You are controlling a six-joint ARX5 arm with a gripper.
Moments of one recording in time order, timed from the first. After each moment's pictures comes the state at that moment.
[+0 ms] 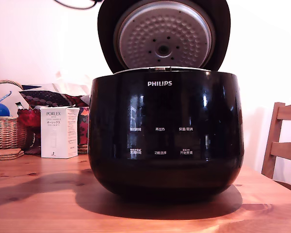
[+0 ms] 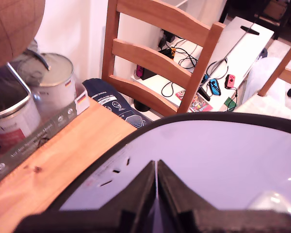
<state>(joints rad) -0.60 1.74 1.71 -0.54 0.42 0.03</state>
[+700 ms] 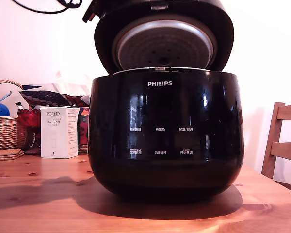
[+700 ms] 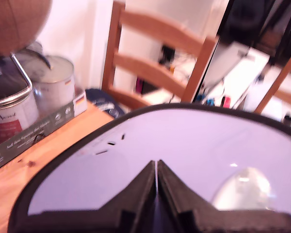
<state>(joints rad) -0.60 1.46 1.26 -0.20 0.41 -0.05</state>
